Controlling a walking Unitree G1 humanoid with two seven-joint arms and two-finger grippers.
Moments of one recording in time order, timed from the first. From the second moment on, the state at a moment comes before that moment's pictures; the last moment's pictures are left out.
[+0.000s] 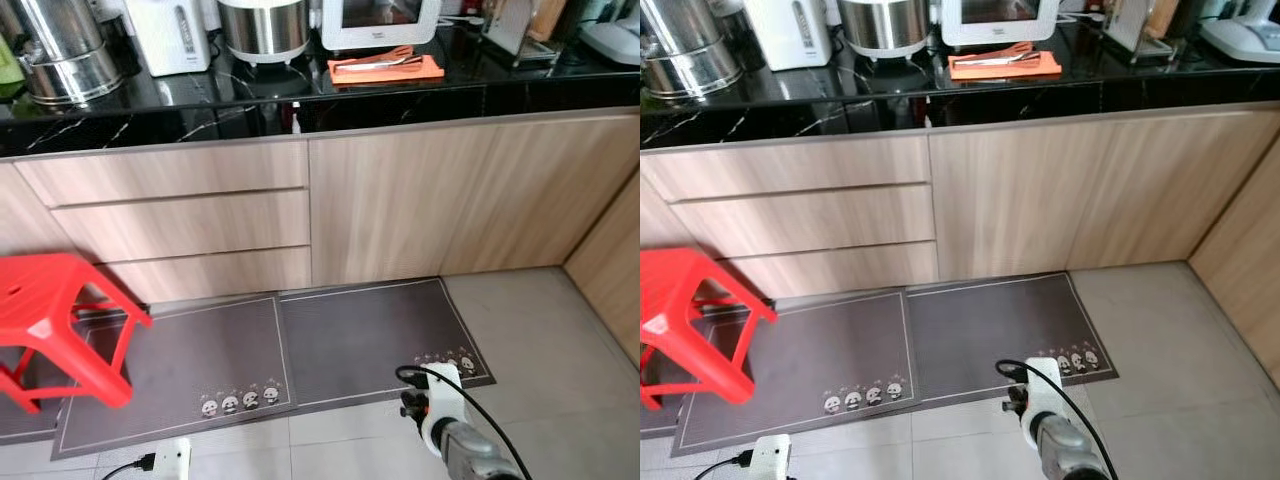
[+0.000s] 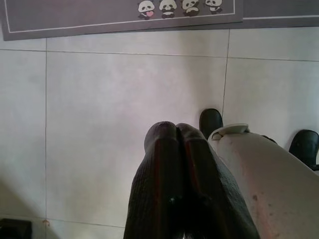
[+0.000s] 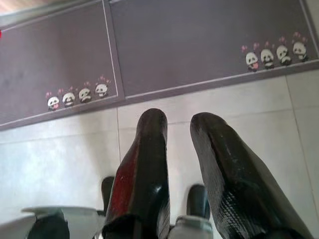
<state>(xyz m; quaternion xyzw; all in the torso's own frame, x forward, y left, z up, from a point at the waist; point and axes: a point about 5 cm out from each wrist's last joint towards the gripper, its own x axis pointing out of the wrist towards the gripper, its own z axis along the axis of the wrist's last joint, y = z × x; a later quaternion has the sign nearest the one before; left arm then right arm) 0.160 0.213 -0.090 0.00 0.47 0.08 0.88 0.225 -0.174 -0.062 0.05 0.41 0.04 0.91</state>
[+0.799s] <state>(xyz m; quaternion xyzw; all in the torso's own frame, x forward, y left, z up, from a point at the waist) 0.166 0.207 -0.089 0.00 0.47 0.07 0.88 0.224 -0.175 -0.062 0.04 0.41 0.06 0.91</state>
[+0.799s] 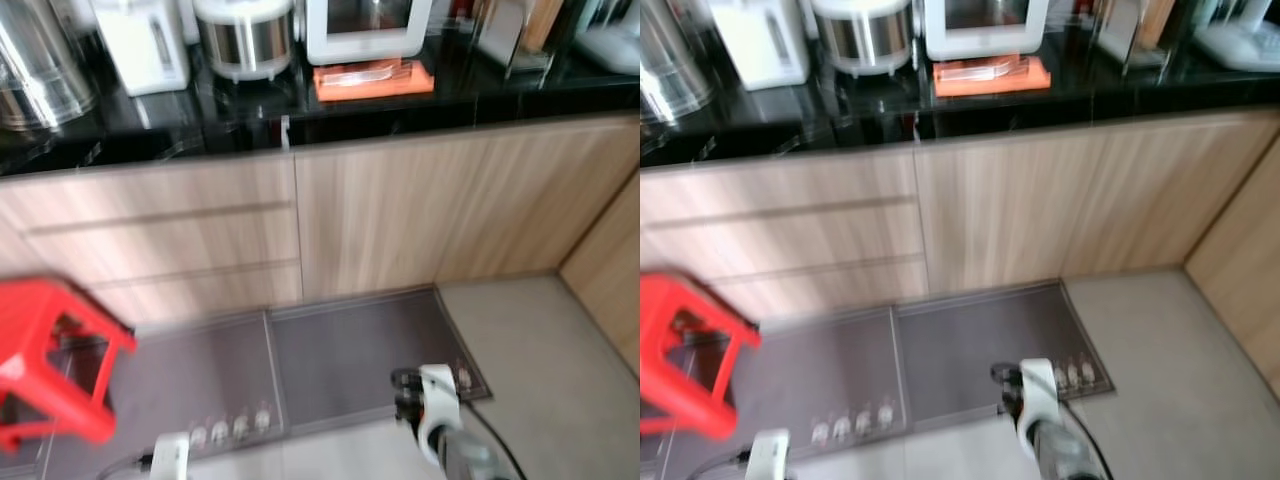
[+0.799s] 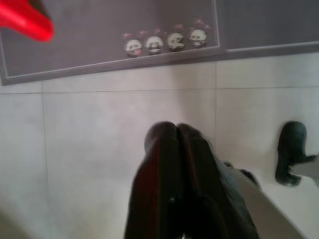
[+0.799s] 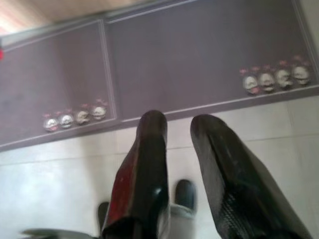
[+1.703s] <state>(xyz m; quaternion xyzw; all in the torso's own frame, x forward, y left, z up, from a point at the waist) 0.164 0.213 -0.089 0.02 0.47 0.06 0.88 0.230 -0.170 -0.058 0.03 0.40 0.07 0.91</state>
